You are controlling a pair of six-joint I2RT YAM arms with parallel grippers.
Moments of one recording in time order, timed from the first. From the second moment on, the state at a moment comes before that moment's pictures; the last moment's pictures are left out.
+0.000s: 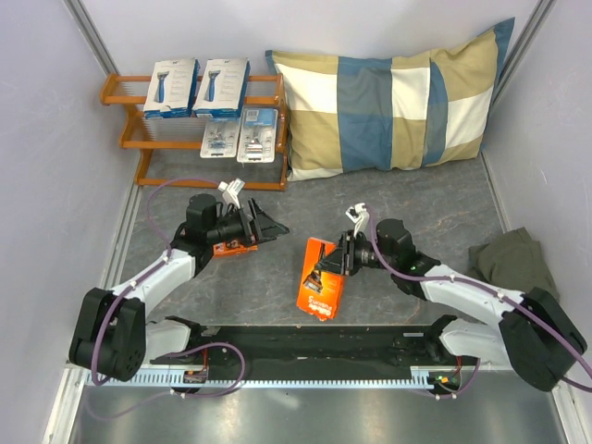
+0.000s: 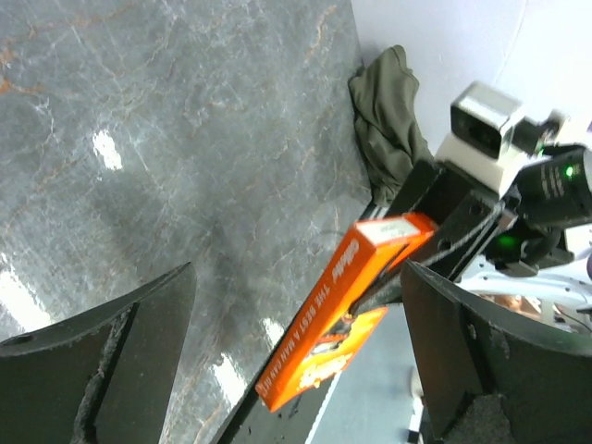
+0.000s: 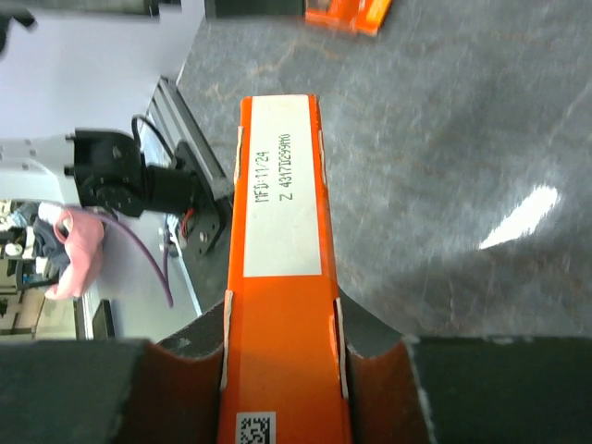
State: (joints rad) left arm -0.30 1.21 0.56 0.27 0.77 -0.81; right arm 0.66 1.12 0.43 0.33 -0.56 0.68
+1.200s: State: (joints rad) left arm -0.03 0.67 0.14 0.29 0.71 -0.88; right arm 0.62 1.65 0.66 1.01 -0.49 1.10
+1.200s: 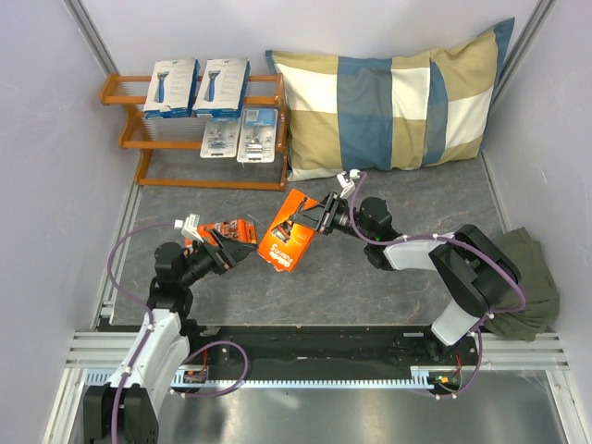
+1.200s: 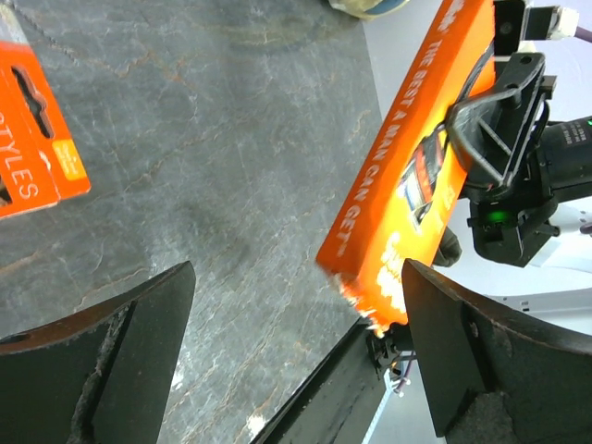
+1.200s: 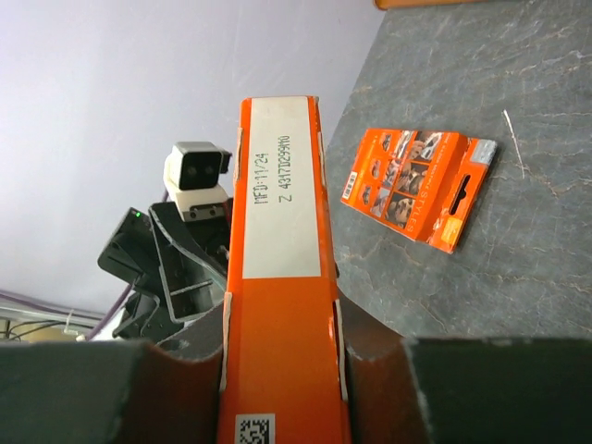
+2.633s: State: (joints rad) left arm -0.21 0.75 0.06 0.62 0.75 -1.00; right arm 0.67 1.64 0.57 1.20 -0.38 1.20
